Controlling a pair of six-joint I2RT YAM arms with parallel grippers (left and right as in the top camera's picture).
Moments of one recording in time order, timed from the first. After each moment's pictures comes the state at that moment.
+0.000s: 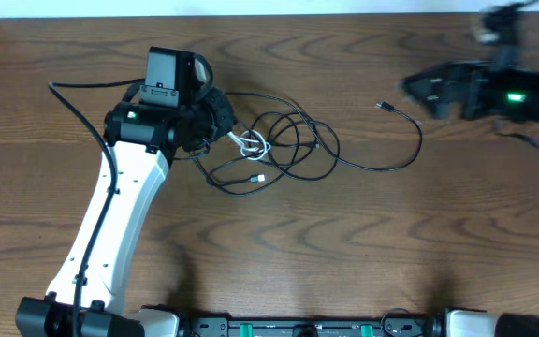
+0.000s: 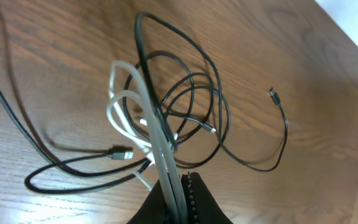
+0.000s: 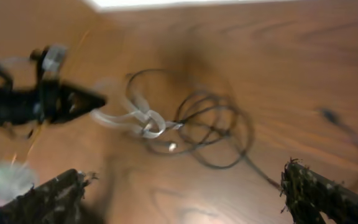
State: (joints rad) left arm -0.19 1.49 1.39 -0.89 0.28 -0.66; right arm -0.05 1.51 1.83 -1.23 -0.74 -0.04
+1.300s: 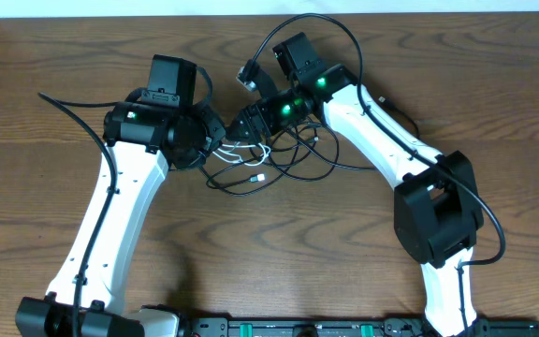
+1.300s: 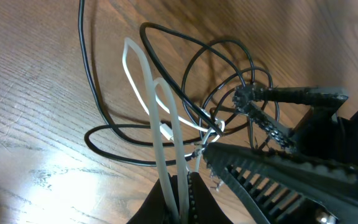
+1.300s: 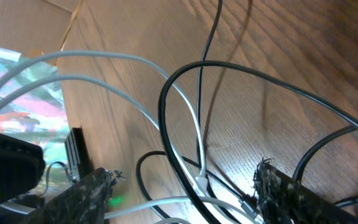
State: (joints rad) left arm -0.19 1.49 1.39 -1.06 0.15 -0.81; right arm 0.56 2.16 1.83 -0.70 -0.80 0.09
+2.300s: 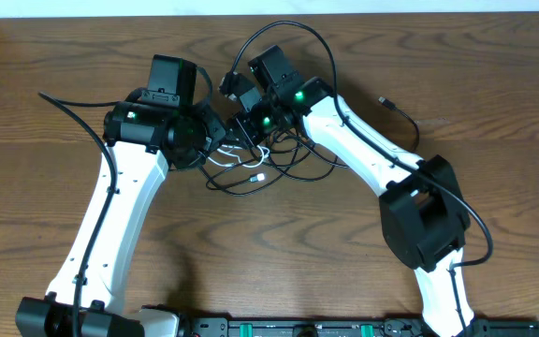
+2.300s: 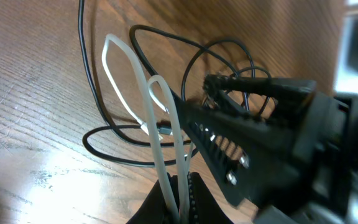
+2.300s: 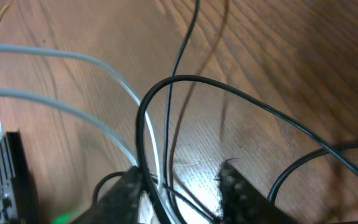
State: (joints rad) left arm -0.19 1.49 1.39 -1.06 0.15 -0.80; right arm 0.64 2.19 1.83 -0.63 -0.58 0.04
